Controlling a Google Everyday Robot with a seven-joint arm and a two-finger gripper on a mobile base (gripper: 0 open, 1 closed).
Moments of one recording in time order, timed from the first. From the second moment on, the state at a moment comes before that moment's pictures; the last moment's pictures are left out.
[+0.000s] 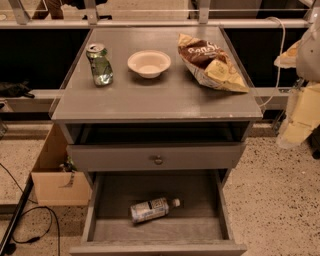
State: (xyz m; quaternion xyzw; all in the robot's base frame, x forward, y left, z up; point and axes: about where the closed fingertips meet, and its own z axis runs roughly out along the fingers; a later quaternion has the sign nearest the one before) arm 0.438 -0.217 0.976 -0.60 0.78 -0.03 0.16
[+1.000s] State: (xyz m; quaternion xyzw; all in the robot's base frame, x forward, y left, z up) arm 0.486 -0.190 0.944 -0.54 0.80 0.04 0.25
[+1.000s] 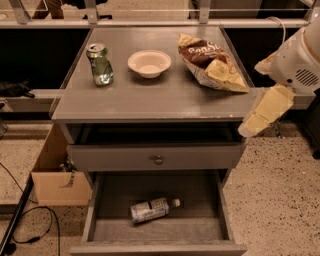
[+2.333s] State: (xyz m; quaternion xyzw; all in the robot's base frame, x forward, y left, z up) arm 0.419 -0.163 0.883 -0.49 0.82 0.14 0.26
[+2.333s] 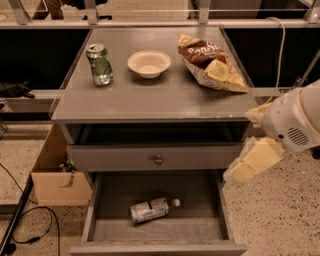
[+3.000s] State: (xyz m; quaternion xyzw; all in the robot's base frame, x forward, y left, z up) arm 0.401 -0.067 0.765 -0.43 0.81 0.26 0.30
